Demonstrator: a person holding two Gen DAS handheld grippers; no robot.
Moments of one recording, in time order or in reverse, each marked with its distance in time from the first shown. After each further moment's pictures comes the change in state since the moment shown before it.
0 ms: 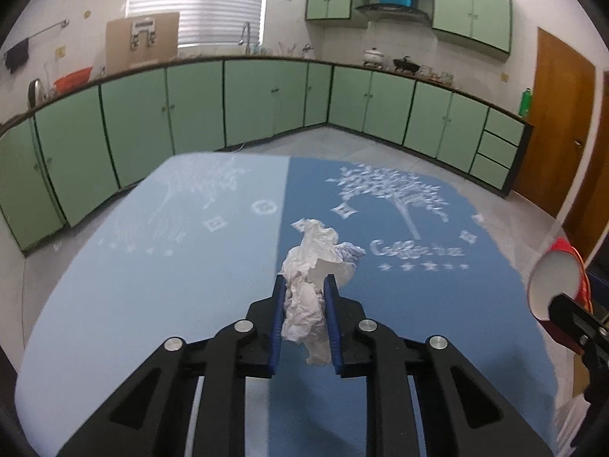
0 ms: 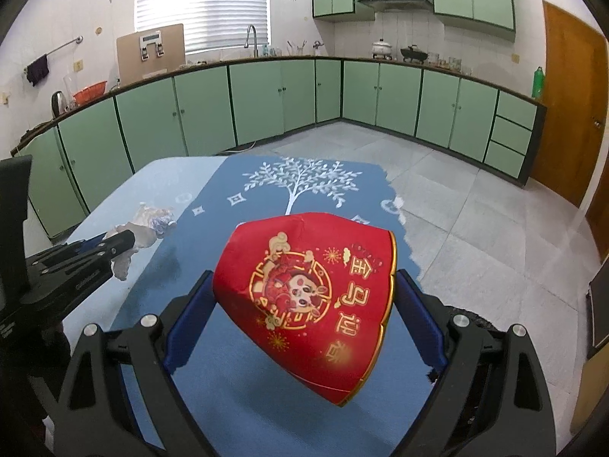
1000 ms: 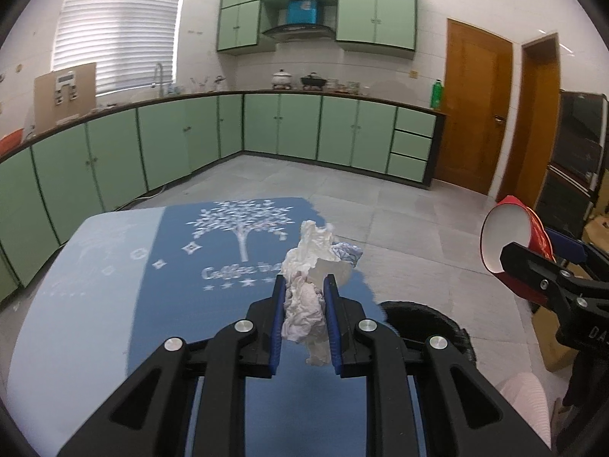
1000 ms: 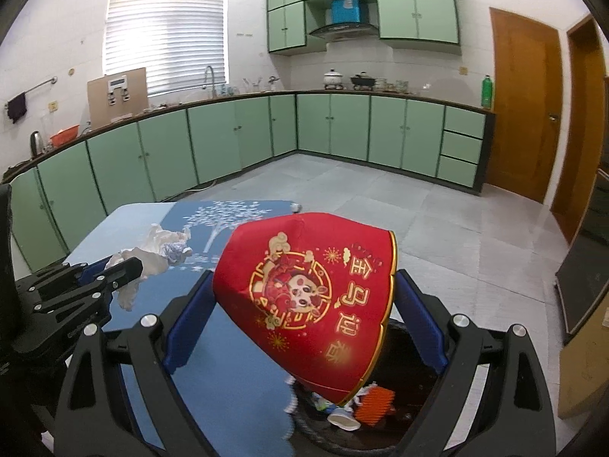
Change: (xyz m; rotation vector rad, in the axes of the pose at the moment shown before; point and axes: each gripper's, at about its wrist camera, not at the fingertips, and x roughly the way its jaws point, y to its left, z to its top) left arm -0.085 -0.153 -0.004 0.185 -0.090 -0.249; right arm -0.108 -0.116 -0.011 0.086 -0.124 -0.129
